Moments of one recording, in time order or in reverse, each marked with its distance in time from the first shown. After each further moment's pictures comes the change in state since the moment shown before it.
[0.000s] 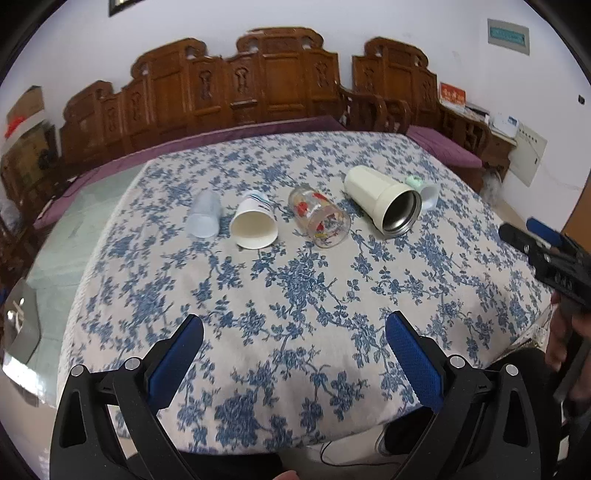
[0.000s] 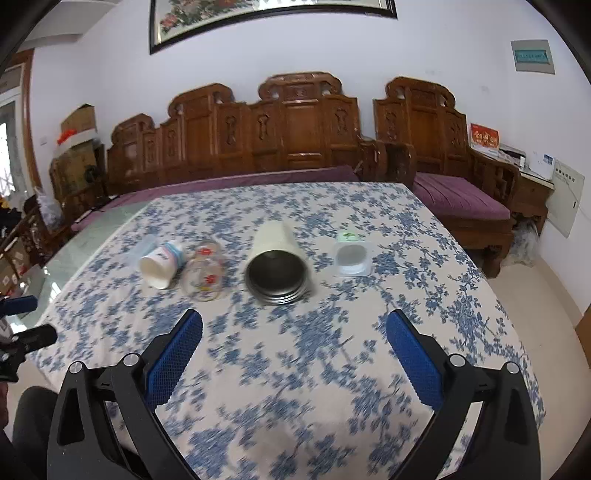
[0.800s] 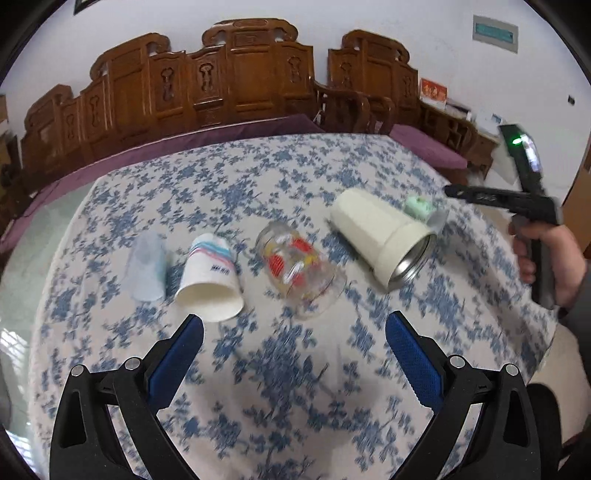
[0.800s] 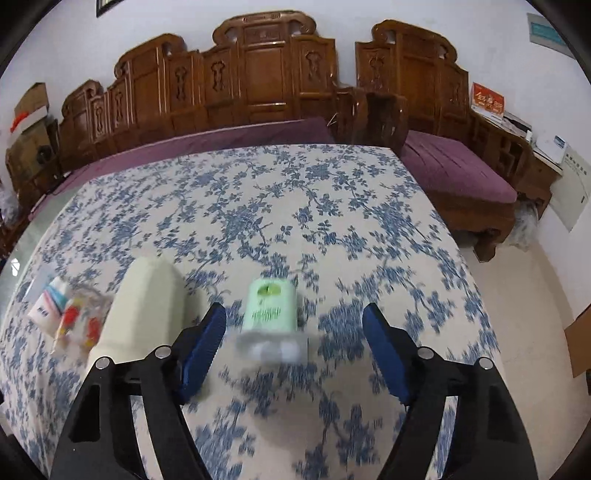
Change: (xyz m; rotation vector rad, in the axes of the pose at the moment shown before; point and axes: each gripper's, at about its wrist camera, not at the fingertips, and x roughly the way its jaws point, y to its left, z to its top) left arm 0.100 0.001 0.080 0.034 0.000 -0.128; right arm 0.208 -0.088 0.104 -0.003 0.242 -0.071
